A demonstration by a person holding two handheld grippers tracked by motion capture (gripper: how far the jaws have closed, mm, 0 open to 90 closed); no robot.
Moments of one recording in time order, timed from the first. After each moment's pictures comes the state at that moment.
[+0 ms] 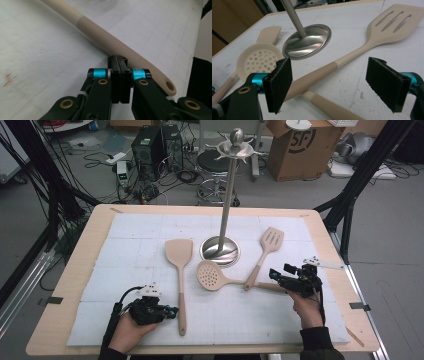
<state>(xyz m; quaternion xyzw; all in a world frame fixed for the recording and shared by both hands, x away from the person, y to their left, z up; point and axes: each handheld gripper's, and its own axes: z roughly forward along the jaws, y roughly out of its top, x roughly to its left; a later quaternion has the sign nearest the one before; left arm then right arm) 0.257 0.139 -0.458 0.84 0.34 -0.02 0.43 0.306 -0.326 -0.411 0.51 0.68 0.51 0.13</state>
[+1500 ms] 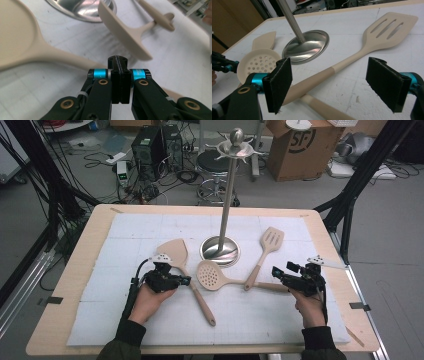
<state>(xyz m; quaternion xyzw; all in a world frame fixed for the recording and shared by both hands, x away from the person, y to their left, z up) 0.341 0.117 -0.439 0.80 0.38 0.00 0.47 0.304 -0.333 -0.405 0.51 0.67 0.52 0.14</state>
